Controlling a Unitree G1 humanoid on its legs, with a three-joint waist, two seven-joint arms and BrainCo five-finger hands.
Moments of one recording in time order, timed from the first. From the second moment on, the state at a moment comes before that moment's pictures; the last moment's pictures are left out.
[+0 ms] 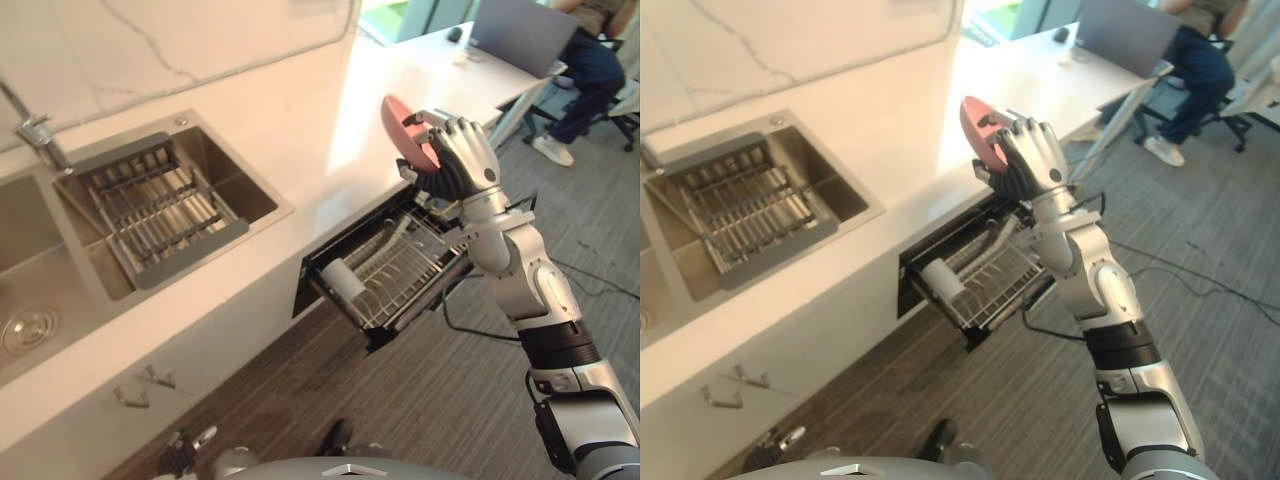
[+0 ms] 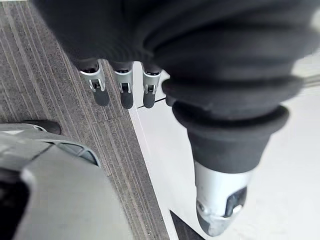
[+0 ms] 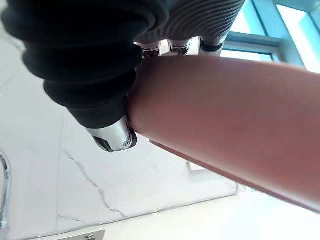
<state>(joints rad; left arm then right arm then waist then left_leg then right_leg) 0.26 0.10 0.20 0.96 -0.21 -0.15 -0.09 -0.44 -0.66 0.07 -0.07 -0.71 -0.21 -0.20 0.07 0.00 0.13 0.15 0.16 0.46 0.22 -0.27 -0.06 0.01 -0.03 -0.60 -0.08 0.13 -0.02</state>
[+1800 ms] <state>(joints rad) 0.01 0.14 -0.06 0.86 -0.58 -0.15 -0.15 -1.15 -0.93 0.32 0.73 -0.52 -0.01 -0.24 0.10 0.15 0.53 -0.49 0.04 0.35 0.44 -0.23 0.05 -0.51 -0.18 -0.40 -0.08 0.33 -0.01</state>
